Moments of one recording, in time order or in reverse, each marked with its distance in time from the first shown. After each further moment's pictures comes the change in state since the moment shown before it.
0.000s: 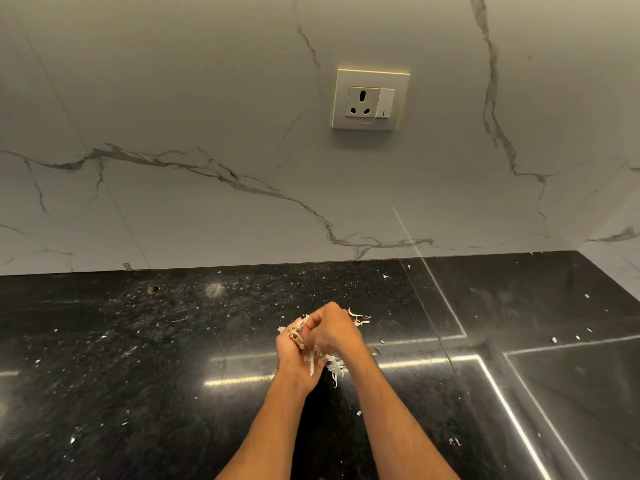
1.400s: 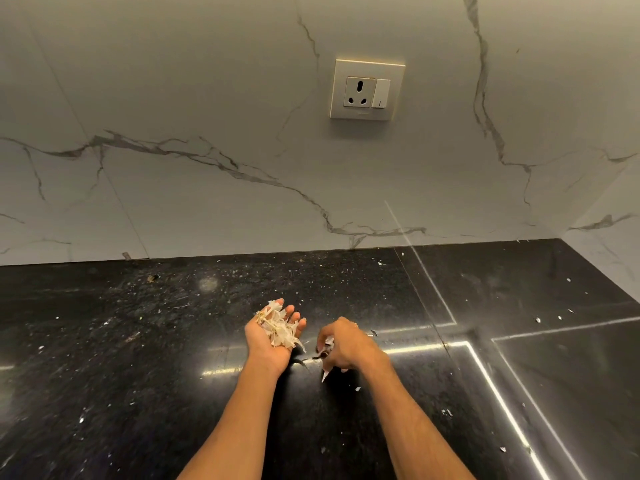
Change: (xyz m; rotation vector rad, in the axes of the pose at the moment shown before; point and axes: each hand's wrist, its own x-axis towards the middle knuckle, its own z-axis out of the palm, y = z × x) left_hand 0.000 0.036 -0.029 -0.115 -0.004 0.099; right_hand -0.011 0.059 0.015 -0.369 -0.088 -0.100
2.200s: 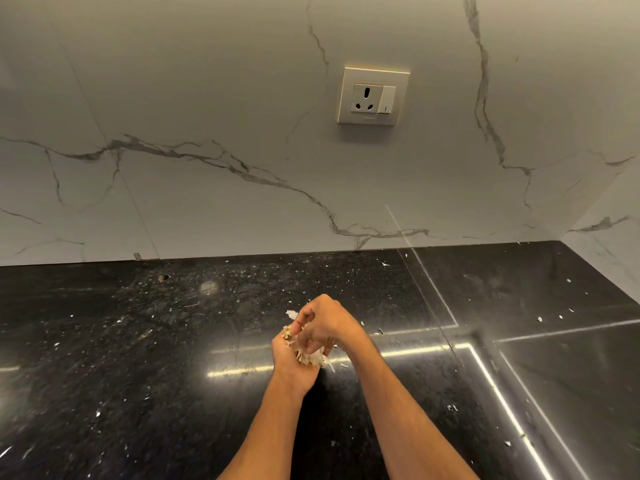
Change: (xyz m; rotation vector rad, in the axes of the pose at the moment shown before) left_hand -0.027 -0.031 -0.012 0.006 -0.044 -0.093; right_hand -0.024 -0.073 -0.028 0.394 -0.058 -0.022
